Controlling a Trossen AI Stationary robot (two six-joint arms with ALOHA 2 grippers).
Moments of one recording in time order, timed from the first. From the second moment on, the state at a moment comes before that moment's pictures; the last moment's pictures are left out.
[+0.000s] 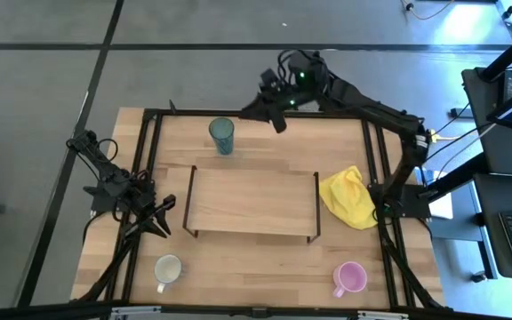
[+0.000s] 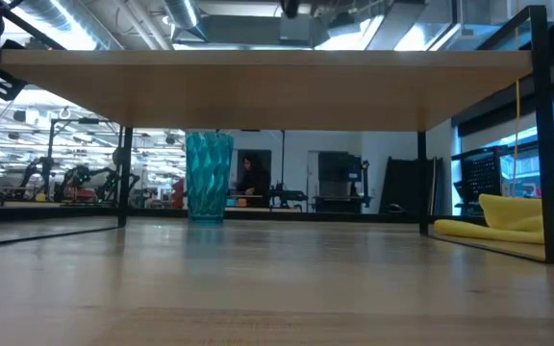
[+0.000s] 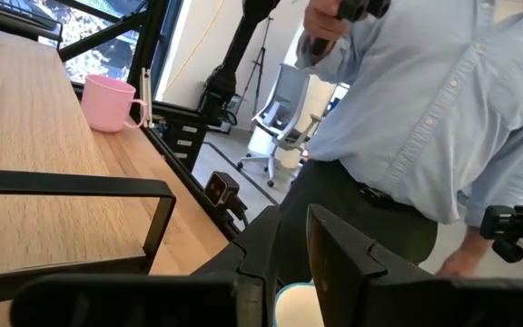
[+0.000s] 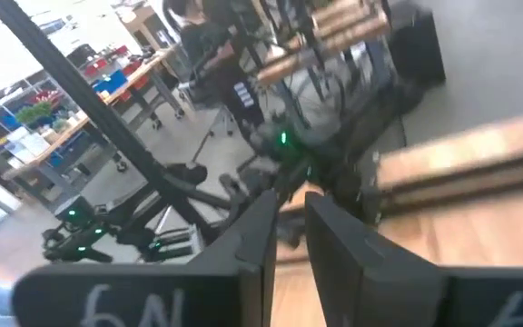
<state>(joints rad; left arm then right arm) -0.73 0.00 0.01 0.04 -0.03 -0.41 -0.39 1.79 1.95 -0.33 -0.68 0.36</state>
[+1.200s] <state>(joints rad) -0.73 0.00 0.01 0.04 -0.03 -0.41 -0.59 1.74 2.02 -1.05 -1.20 -0.15</state>
